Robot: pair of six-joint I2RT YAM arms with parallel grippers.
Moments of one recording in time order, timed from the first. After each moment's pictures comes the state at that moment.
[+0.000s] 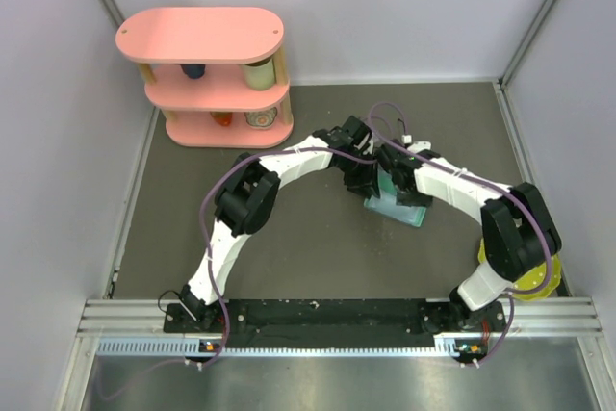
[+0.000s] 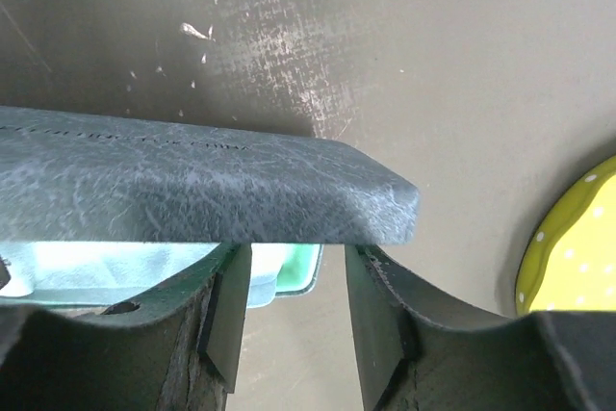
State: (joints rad) left arm -0.75 2.30 1.85 -0.58 0.46 -0.61; right arm 0.51 1.61 1.04 -0.81 0.56 0.64
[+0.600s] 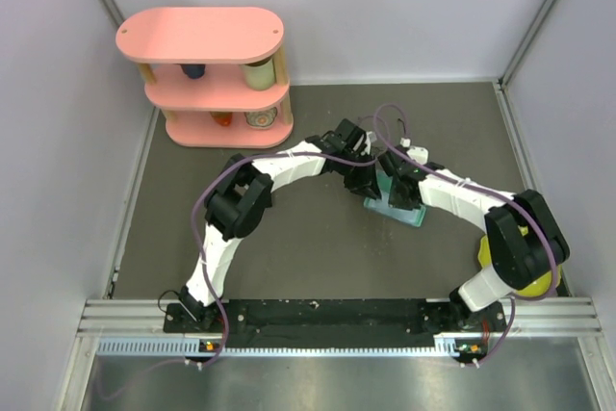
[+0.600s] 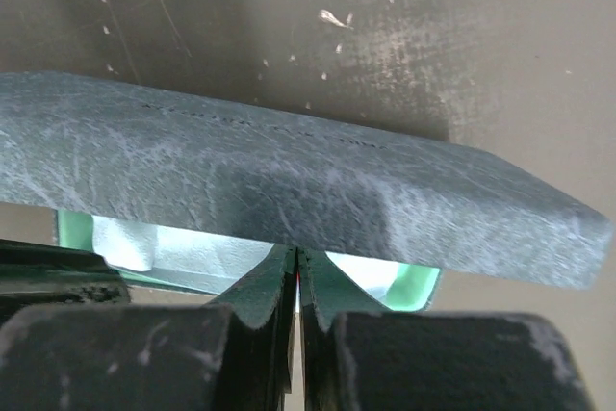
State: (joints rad) left arm -0.75 2.20 1.70 -0.43 0.53 -0.68; right arm 0.51 1.54 0.91 -0.57 0.38 0.67
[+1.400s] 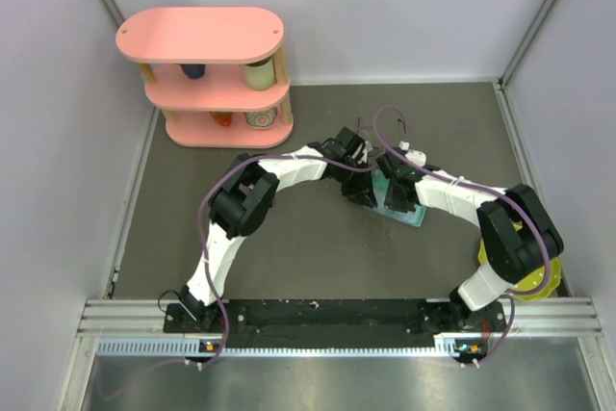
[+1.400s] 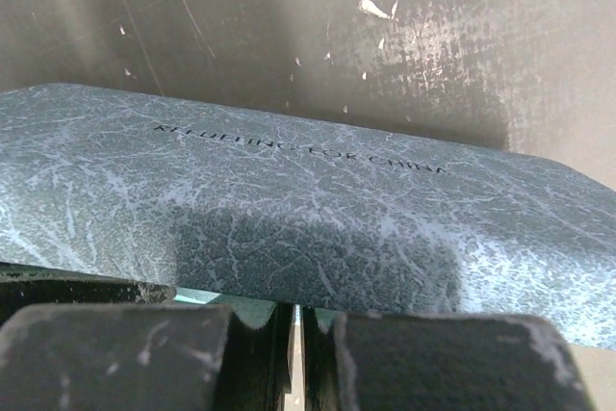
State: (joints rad) left arm -0.75 2.24 1.63 -0.38 0.55 -0.73; right arm 0.51 1.59 0.88 -0.47 0.32 0.73
